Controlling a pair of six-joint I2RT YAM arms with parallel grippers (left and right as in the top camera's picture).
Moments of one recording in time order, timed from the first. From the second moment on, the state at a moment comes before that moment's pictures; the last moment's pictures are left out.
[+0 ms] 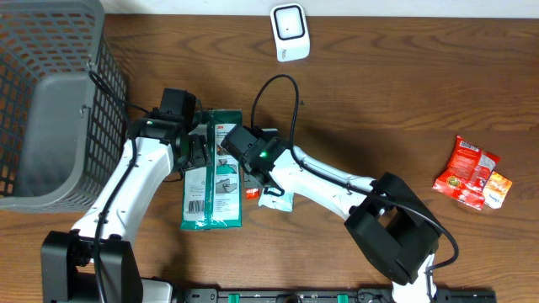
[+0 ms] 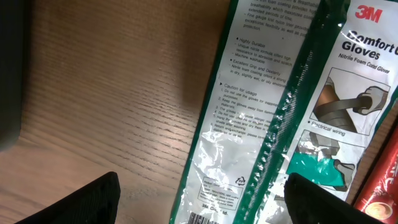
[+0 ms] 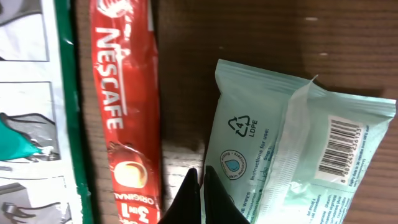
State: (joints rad) left arm -0.15 1.55 1.05 -0.88 -0.14 -0.42; right arm 0.87 2.02 1.39 -0.74 0.15 0.82
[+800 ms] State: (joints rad) left arm -0.15 1.55 1.05 -0.88 -0.14 -0.42; right arm 0.86 2.02 1.39 -0.83 0.26 0.60
